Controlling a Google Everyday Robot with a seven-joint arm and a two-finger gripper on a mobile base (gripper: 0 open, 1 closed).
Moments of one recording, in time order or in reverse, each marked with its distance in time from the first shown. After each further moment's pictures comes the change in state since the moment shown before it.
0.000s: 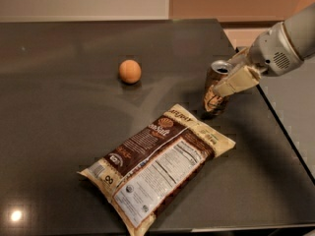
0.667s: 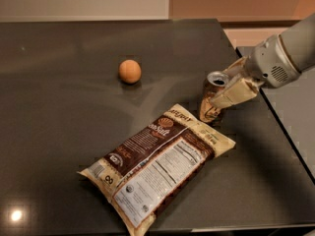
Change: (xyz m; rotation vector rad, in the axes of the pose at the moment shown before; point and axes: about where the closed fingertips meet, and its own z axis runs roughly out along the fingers) arm 0.008 0.028 0.008 -0.024 0.010 -0.044
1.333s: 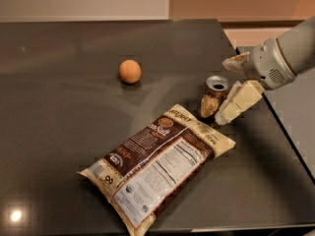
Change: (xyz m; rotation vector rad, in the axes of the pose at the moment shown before) arm 0.005 -0.008 0.008 -0.005 -0.021 -0.028
